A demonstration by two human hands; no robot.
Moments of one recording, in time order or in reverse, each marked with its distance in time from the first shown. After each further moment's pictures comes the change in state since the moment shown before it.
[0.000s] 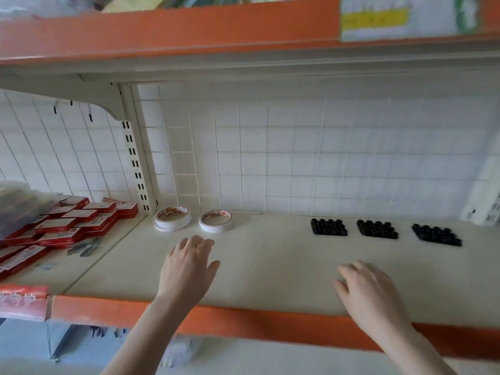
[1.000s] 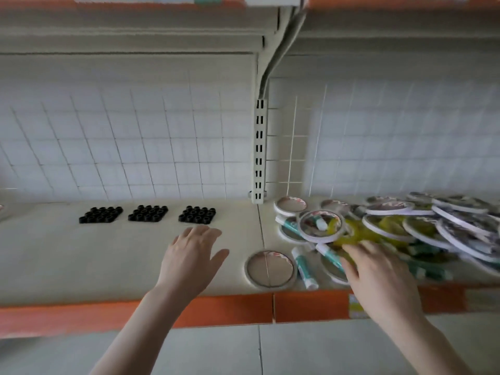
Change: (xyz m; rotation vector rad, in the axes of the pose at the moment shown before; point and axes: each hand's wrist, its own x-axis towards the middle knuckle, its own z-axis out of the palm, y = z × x) left_hand 0.005 0.541 0.080 -0.151 -0.090 0.154; right_hand -0.082 0.527 -0.067 -0.114 0.269 0.113
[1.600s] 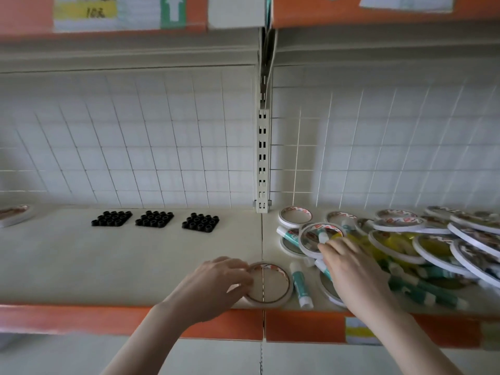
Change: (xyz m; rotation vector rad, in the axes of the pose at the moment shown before) left_hand -0.002 0.025 0.014 -0.125 -0.326 0.242; right_hand 0.039 0.006 0.040 0.087 0.074 -0.347
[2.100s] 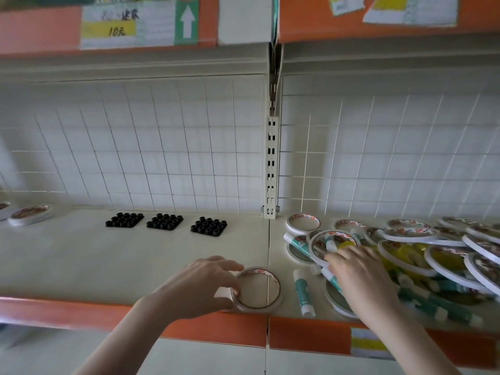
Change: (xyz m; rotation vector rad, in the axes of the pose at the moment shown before) left_hand -0.010 -0.017 -0.024 0.134 -0.112 0.061; right_hand 0.007 0.003 0.001 0.018 0.014 -0.023
